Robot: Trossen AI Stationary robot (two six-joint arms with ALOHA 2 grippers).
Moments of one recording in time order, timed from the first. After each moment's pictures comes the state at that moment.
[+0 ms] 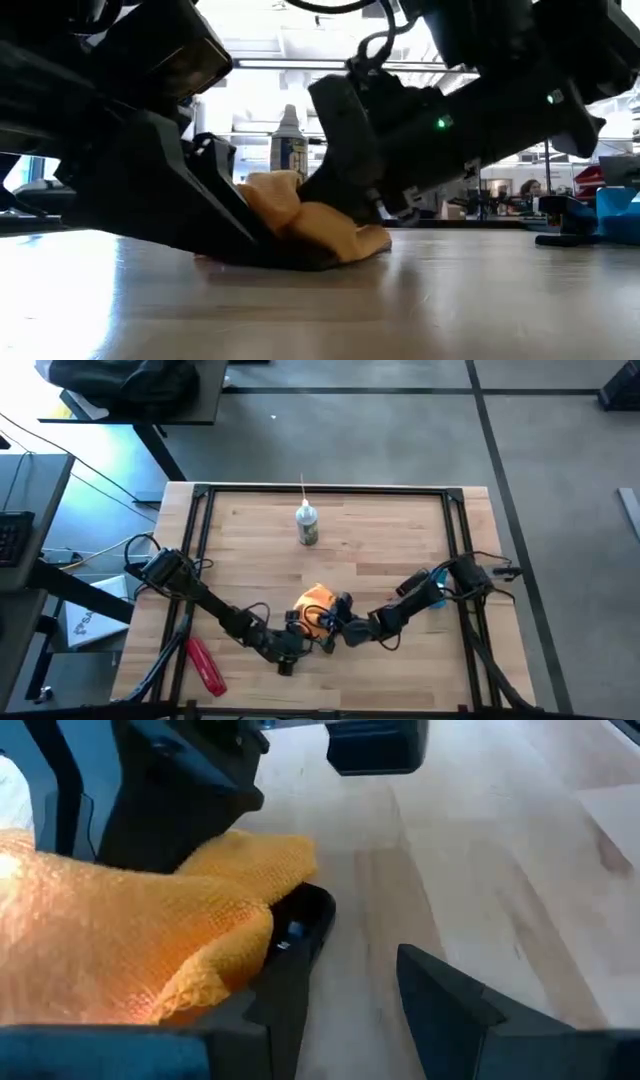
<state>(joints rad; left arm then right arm) -0.58 1.98 0.78 0.46 -0.44 -0.28 0.43 2.15 0.98 0.59 0.68 0.58</state>
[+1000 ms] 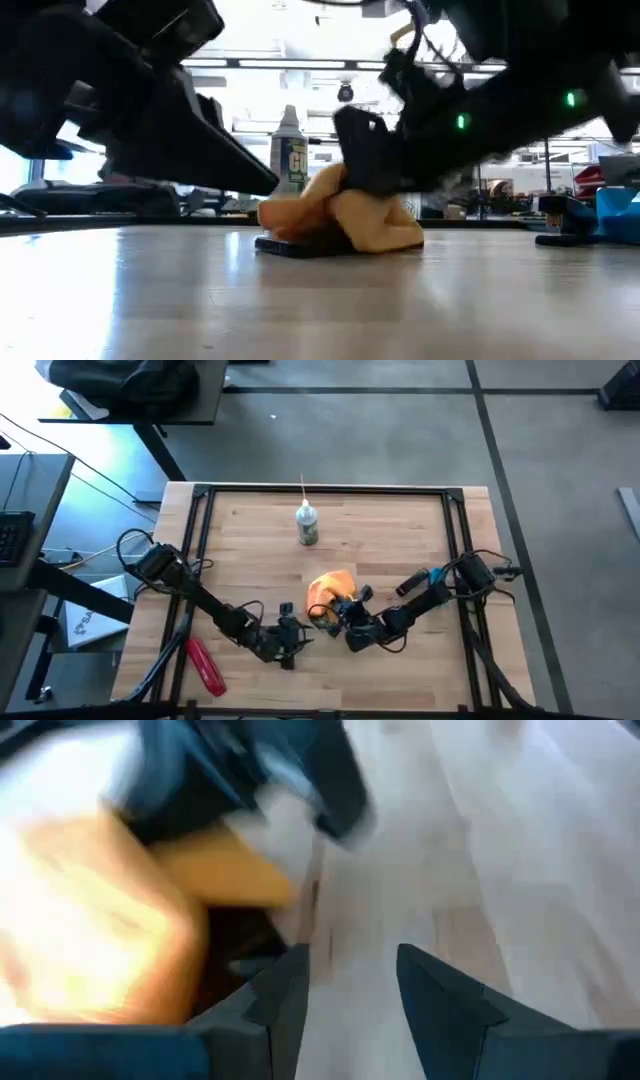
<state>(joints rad) -0.60 1.89 0.77 0.48 -0.65 -0.25 0.47 2.03 0.96 0.34 1.17 0.65</state>
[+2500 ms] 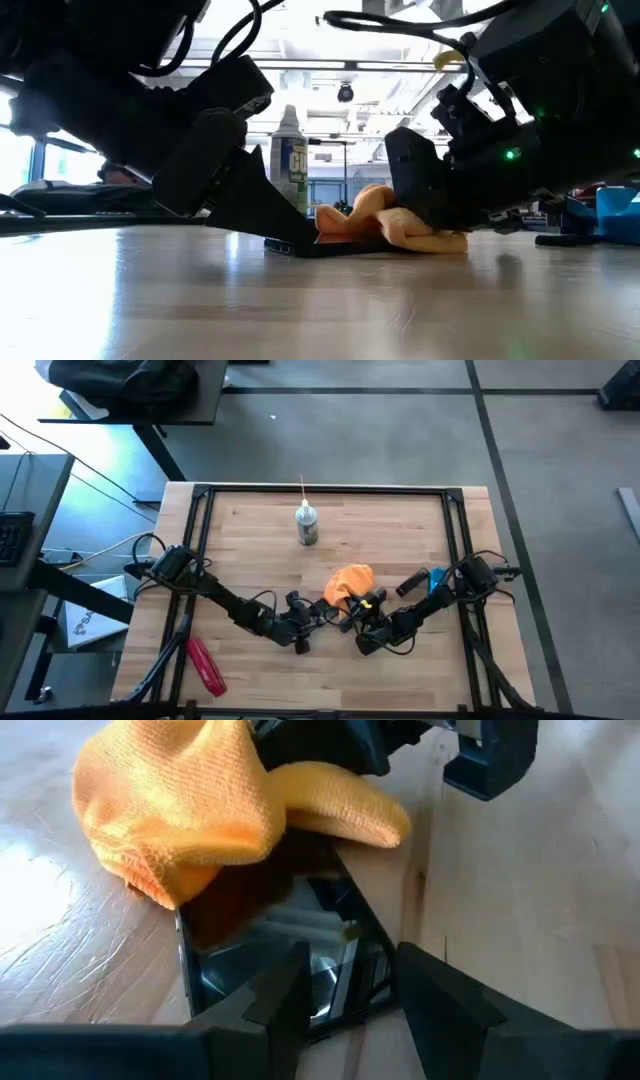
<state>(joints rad) -0.47 2.00 0.77 0.53 -0.59 -0.41 0.50 2.08 0.84 0.35 1.12 1.01</state>
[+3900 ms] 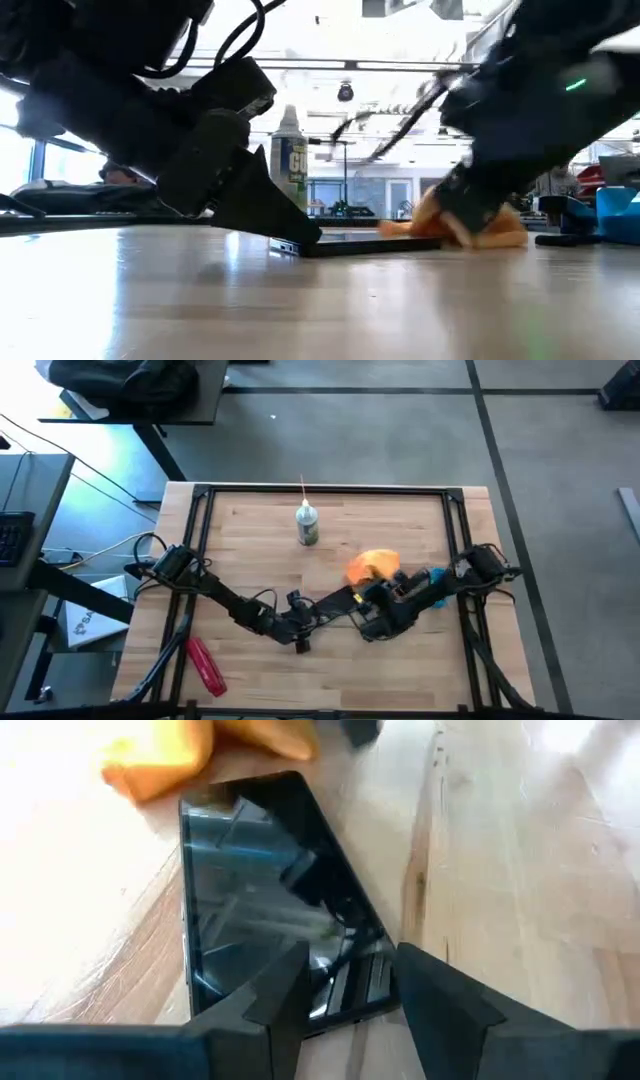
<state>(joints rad) -0.46 2.01 0.77 0.56 -0.58 -0.40 0.47 1.94 0.96 -0.83 1.12 1.34</state>
